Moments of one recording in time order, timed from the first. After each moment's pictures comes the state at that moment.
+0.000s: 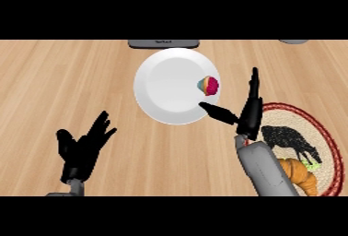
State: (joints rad) left arm 0.02 0.11 -0.08 -1.48 0.11 0.06 0.22; right arm -0.40 -0.03 0.18 -1.15 0.14 -0.82 -0.04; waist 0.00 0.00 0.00
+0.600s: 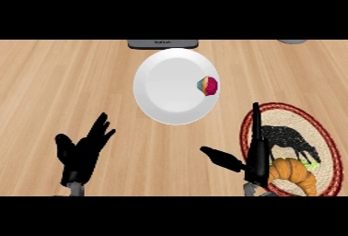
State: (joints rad) left arm 0.04 0.09 -0.07 -1.48 0.10 0.05 0.19; right arm -0.03 -0.08 0.38 -1.50 0.29 -0.76 0.06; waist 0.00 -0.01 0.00
